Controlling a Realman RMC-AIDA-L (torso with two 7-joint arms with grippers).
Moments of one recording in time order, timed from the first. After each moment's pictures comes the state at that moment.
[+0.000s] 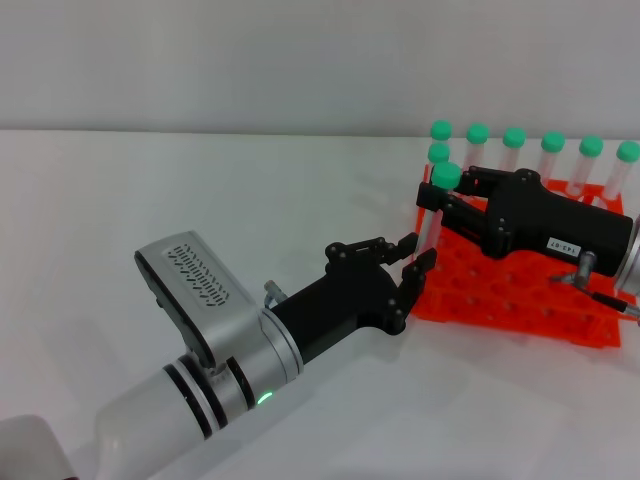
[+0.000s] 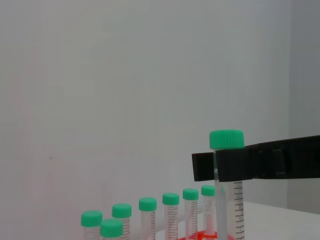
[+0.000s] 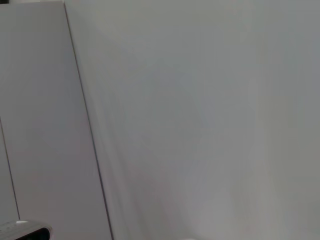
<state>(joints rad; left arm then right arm) -0.63 -2.10 2.84 0.35 -0.79 1.08 -0.28 0.59 1.95 -1.57 -0.44 -0.80 -1.28 1.08</state>
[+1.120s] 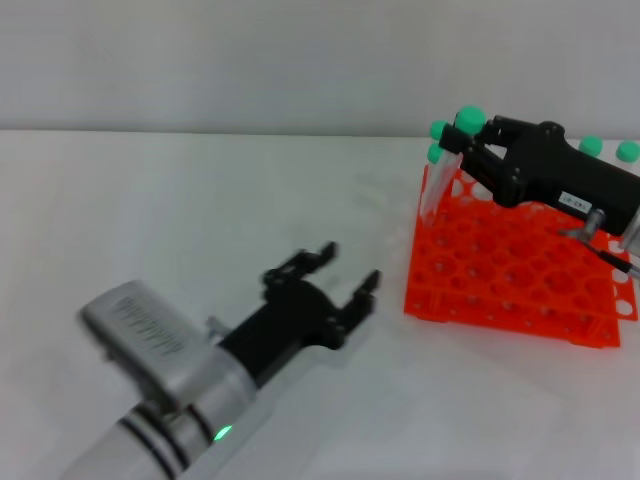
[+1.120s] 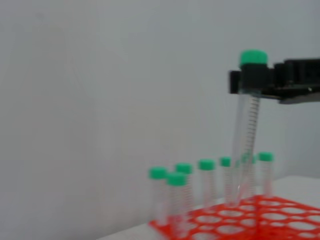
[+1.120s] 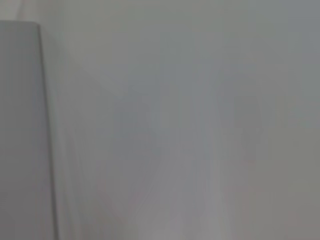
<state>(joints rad) -0.47 -2.10 2.76 0.40 -0.84 1.04 -0.11 0.59 1.98 -1.43 -0.45 -0.81 -1.25 1.01</state>
